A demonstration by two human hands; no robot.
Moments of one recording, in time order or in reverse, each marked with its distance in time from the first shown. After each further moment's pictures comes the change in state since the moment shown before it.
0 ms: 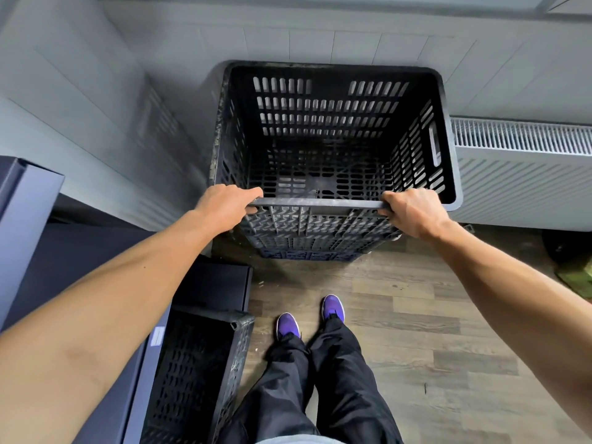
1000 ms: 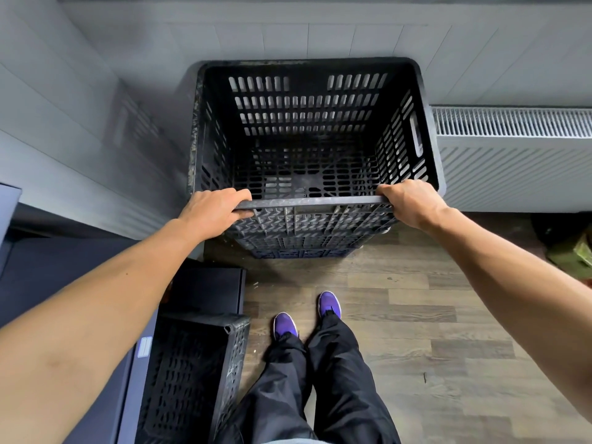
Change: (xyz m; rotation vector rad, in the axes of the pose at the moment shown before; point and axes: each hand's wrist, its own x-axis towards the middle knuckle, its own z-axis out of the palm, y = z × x) left_hand 0.005 0.011 0.007 -0.134 0.003 0.054; right_hand -0.007 0.027 0.007 0.099 -0.085 0.029
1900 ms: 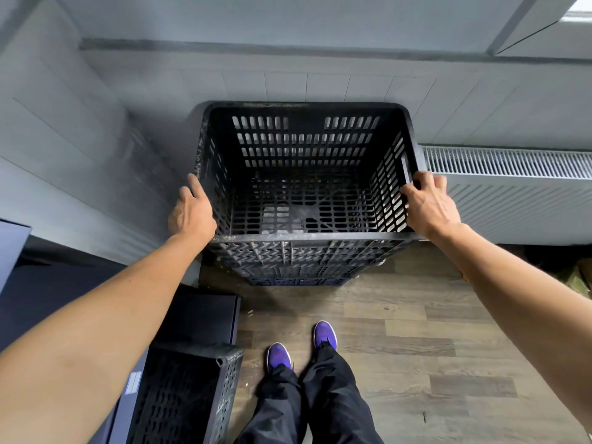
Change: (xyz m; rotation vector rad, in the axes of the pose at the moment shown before) left_hand 0.028 -0.012 -0.021 -0.080 0.134 -0.711; right_hand 0.018 0.040 -0.027 0.045 0.136 0.323
